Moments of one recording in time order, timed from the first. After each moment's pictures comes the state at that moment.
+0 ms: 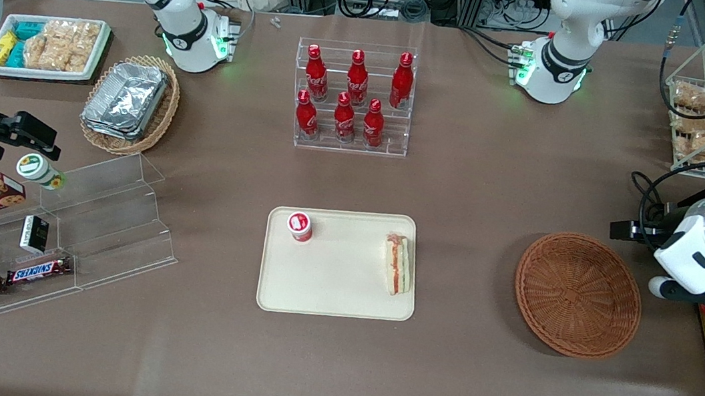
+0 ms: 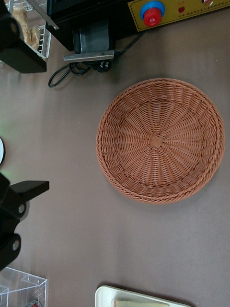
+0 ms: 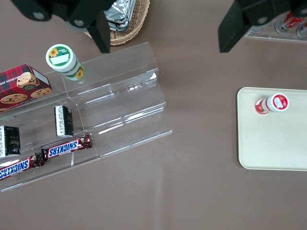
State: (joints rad) arm 0.27 0.37 -0.46 -1.30 0.21 1.41 -0.17
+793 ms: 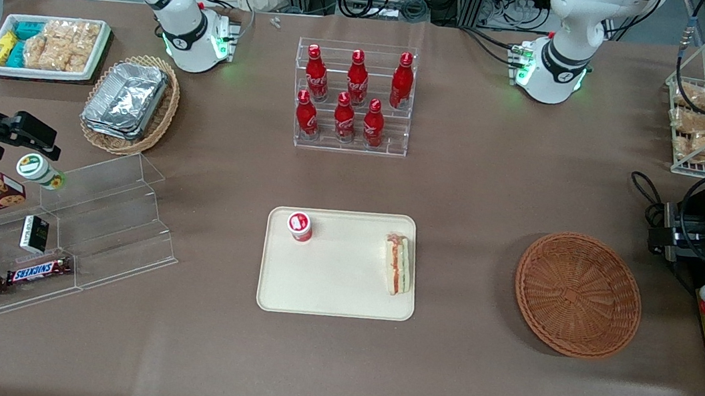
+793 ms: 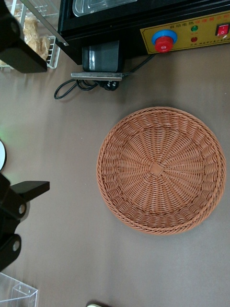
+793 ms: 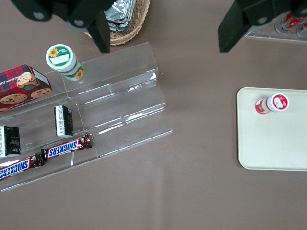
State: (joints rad) arm 0.13 0.34 -0.15 -1.30 0.12 1.41 -0.10
